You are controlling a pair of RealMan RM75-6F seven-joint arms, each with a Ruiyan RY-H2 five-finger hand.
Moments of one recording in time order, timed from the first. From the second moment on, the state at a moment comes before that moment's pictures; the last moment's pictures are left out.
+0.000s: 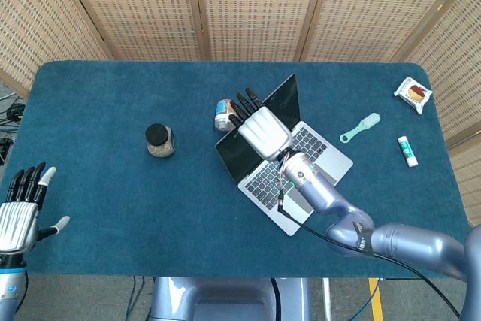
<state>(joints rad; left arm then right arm) -0.09 -1.36 -0.05 -1.32 1.56 1.58 0.00 1.07 -1.37 0.31 -1.57 -1.02 0.85 -0.90</state>
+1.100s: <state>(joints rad) -0.10 -1.36 -0.05 -1.32 1.55 1.56 -0.01 1.18 -1.38 0.22 -1.52 -0.82 0.84 -0.90</state>
